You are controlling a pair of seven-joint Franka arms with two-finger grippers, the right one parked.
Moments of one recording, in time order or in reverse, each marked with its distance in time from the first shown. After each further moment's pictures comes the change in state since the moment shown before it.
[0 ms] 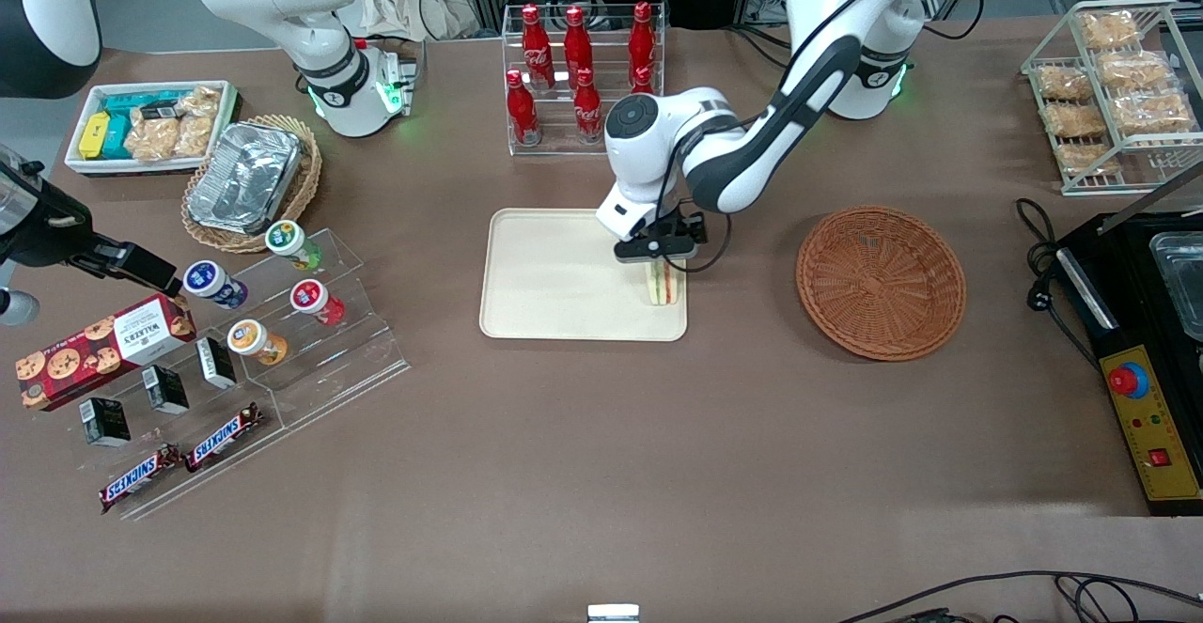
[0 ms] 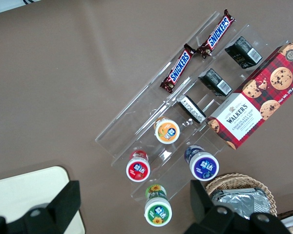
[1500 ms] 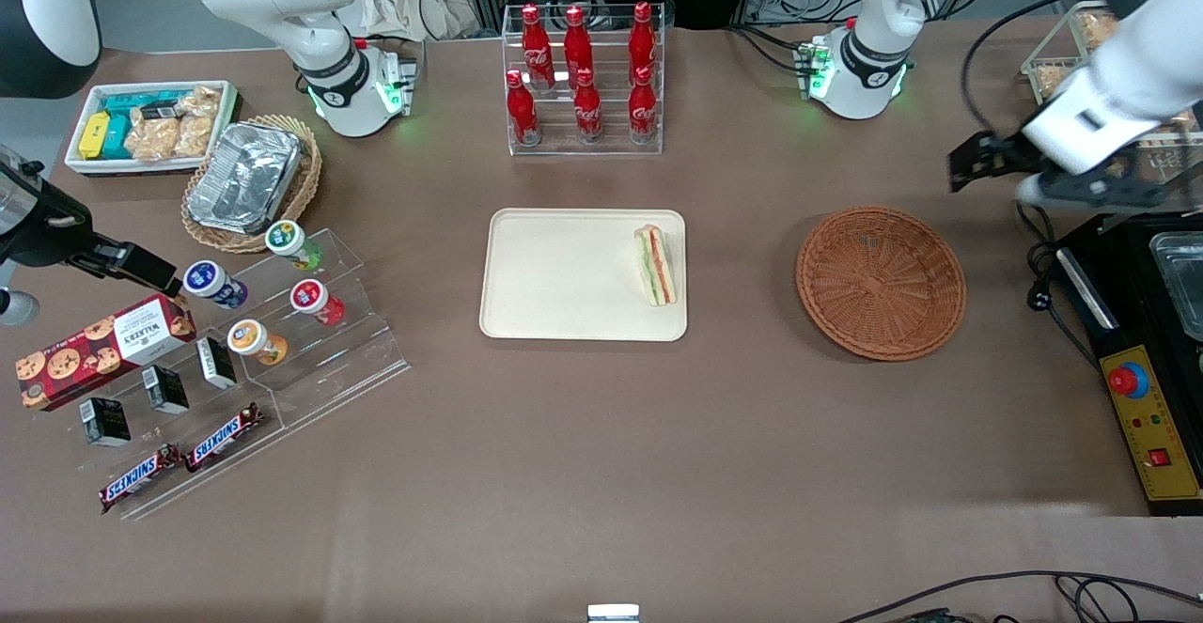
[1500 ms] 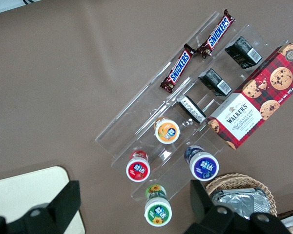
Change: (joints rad) arm 0.064 -0.694 0.774 0.017 -0.595 -0.523 1.280
